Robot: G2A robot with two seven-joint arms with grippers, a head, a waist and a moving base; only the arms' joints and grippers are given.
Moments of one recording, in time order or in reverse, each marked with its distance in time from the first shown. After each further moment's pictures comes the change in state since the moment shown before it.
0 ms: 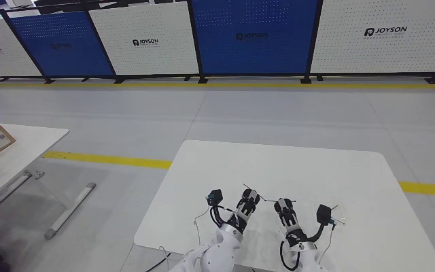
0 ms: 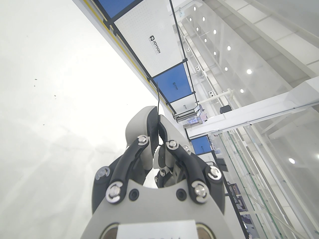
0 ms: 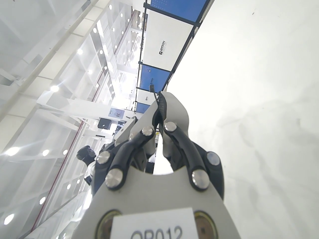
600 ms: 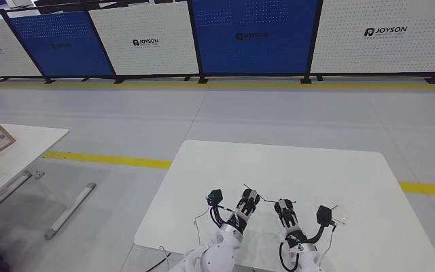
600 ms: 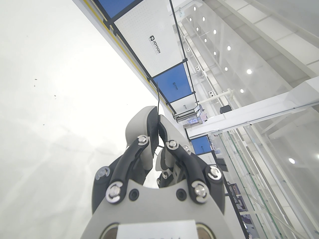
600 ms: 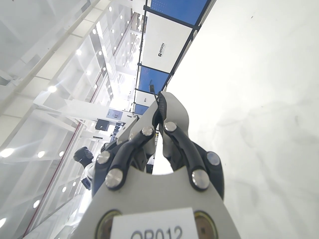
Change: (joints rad) left arm 0.000 0.000 0.000 0.000 0.000 0.000 0.000; right arm -0.014 -0.004 -0.004 -0.022 -0.033 0.029 -0.009
